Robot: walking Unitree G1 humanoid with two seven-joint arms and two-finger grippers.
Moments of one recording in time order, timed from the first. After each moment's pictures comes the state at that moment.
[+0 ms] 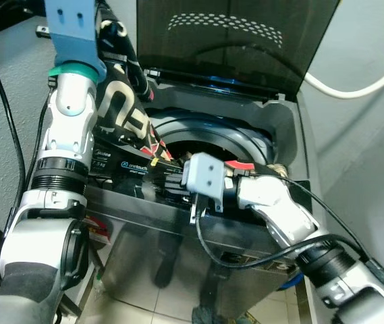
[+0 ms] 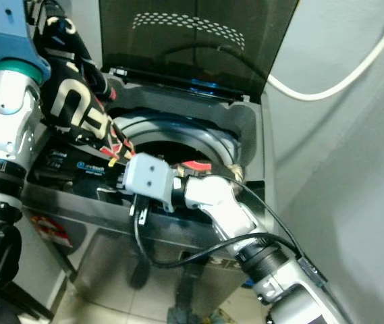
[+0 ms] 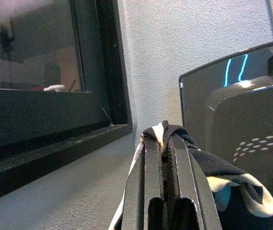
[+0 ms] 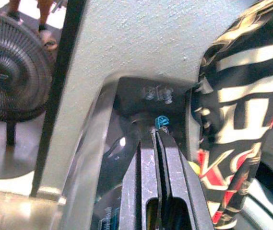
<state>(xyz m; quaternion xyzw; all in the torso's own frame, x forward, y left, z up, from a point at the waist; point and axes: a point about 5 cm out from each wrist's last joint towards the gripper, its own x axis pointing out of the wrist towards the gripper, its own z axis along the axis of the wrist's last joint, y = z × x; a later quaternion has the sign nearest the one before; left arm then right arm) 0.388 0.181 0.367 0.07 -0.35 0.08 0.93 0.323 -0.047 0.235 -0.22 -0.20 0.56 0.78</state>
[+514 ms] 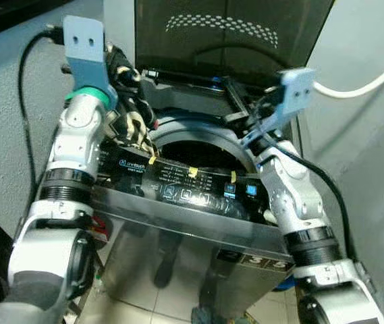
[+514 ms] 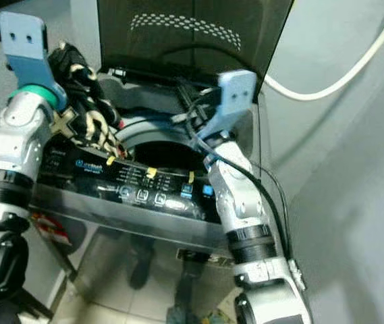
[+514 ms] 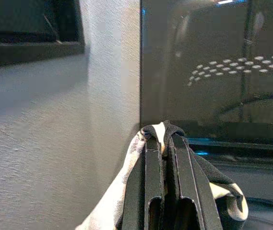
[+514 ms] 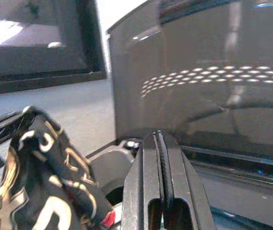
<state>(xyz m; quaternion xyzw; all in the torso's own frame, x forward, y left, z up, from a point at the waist) 0.402 0.169 0.325 0.02 -0.19 0.00 0.98 0.362 -0.109 0.279 0.12 -0.26 0.20 0.94</state>
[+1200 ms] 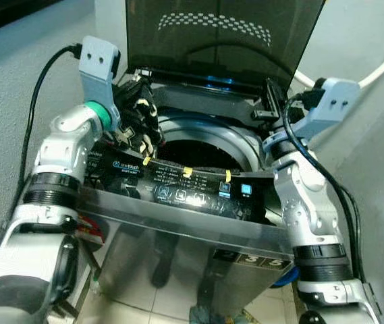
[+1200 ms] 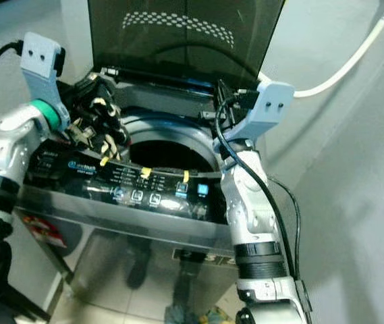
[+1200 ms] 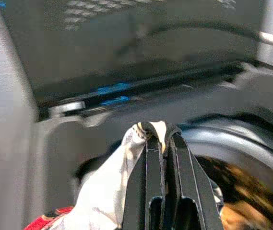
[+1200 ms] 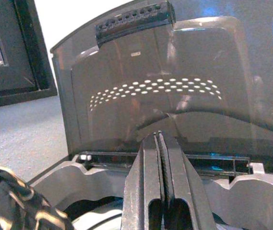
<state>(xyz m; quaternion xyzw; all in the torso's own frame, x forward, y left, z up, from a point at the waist) 0.400 0.167 0.309 0.10 -0.09 -0.27 0.95 0.347 -0.131 0.279 0.13 -0.28 0.10 0.95</state>
